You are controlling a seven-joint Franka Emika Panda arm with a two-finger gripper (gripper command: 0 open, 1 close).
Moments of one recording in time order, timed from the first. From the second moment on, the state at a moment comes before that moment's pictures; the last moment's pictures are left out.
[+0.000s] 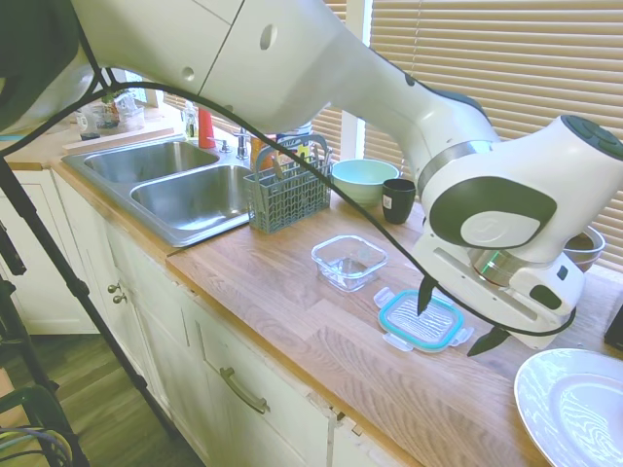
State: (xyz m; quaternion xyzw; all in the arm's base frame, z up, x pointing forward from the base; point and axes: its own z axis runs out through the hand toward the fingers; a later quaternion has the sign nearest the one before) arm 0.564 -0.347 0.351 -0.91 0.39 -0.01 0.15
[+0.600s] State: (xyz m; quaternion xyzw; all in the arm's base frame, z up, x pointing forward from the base) arm 0.561 -0.363 0.334 -0.90 0.39 0.00 0.20
